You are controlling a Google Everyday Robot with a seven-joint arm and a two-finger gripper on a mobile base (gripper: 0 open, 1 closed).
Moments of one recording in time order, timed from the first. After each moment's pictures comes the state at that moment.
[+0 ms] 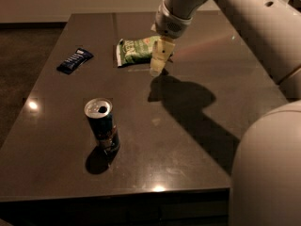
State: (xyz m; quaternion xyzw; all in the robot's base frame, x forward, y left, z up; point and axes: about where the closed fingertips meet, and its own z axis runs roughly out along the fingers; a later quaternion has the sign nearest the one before) arm 0.670 -0.023 0.911 -0.68 0.69 0.06 0.22
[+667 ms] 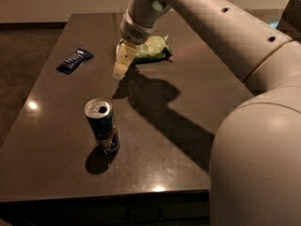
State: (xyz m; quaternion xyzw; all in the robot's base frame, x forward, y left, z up) arm 0.681 0.074 0.894 -0.67 0.70 0.09 0.25
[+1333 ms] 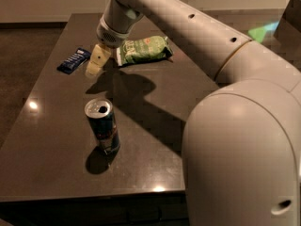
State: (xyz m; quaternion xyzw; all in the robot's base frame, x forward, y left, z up) arm 0.700 0.148 0.878 -0.62 0.73 0.13 0.27
